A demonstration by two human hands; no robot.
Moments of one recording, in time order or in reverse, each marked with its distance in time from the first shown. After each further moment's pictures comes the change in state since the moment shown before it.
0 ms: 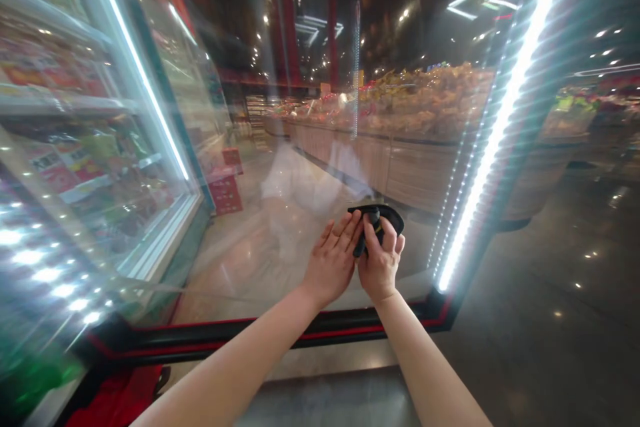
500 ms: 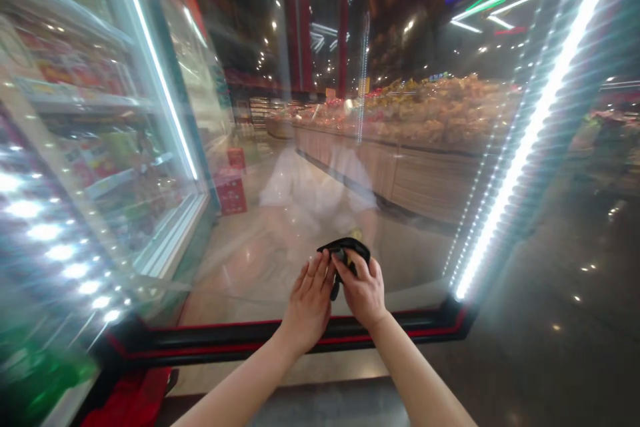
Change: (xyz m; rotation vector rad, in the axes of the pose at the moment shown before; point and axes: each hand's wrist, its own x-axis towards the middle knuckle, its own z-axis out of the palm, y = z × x) left_hand -0.116 -0.020 0.011 -0.011 -0.057 -0.127; right_hand -0.050 -0.055 0.017 0.005 -0.261 -0.212
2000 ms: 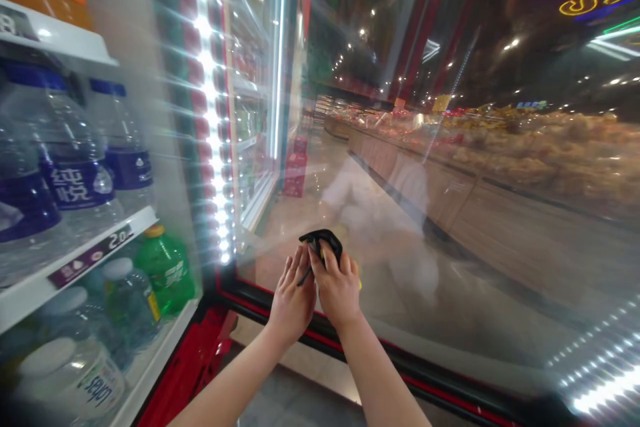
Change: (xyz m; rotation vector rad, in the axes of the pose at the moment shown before) left_hand -0.103 -0.110 -0.034 0.018 0.122 -0.426; right_hand 0.076 -0.179 0.039 0.038 -0.119 -0.258
